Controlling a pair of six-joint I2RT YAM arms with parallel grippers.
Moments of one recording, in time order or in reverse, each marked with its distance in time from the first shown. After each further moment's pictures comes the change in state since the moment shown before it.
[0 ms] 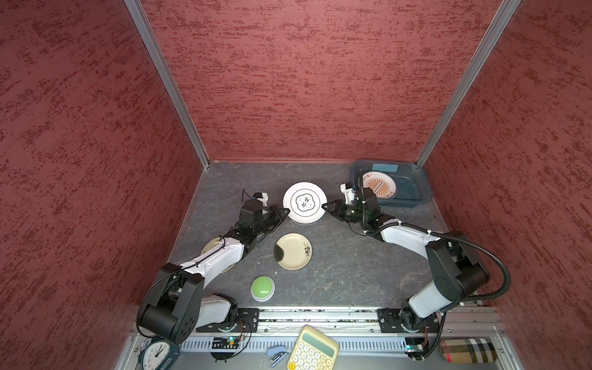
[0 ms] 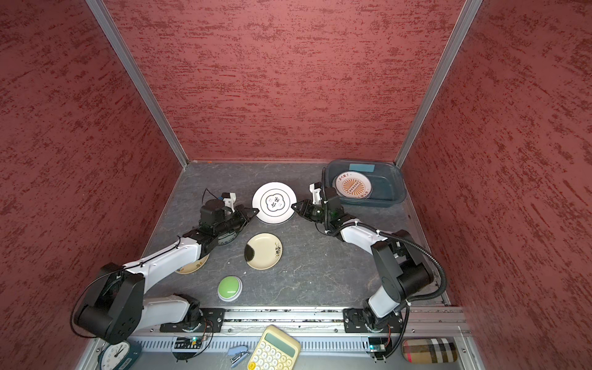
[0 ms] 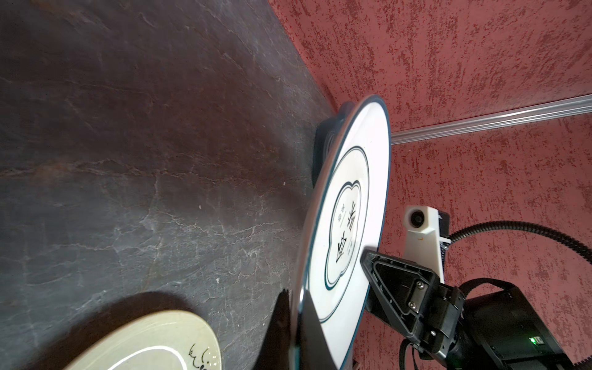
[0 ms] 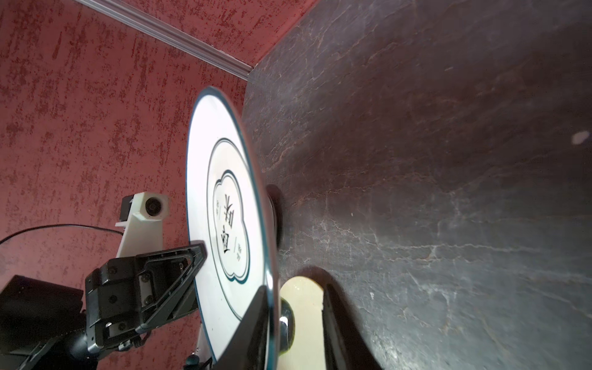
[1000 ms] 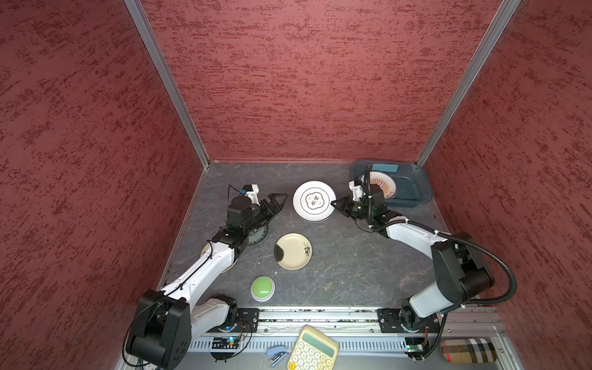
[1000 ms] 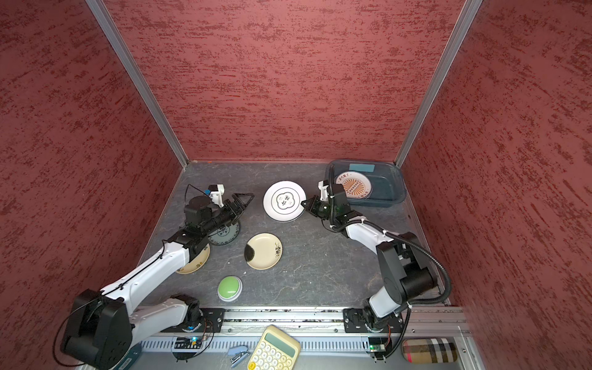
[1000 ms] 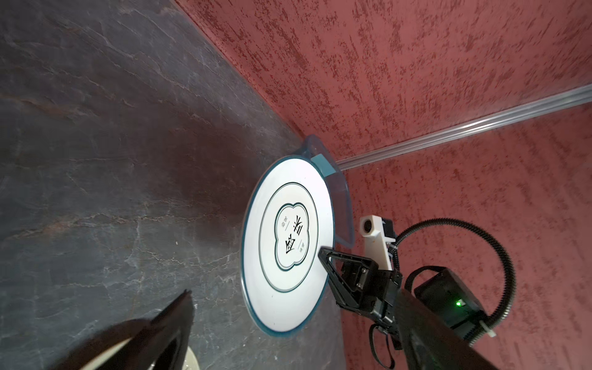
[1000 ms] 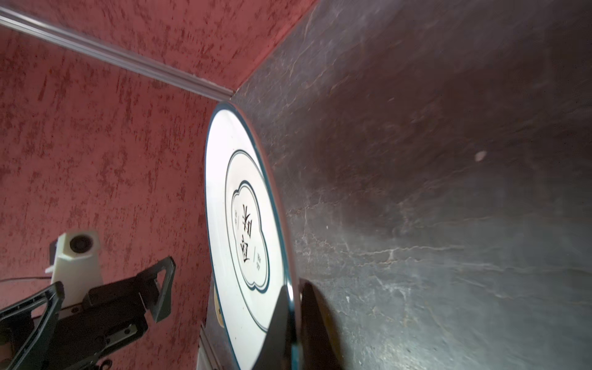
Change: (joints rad) left arm 0.072 -0.174 0.034 -0.083 -0.004 0.061; right arm -0.116 -0.055 0.027 -0.120 0.023 0.006
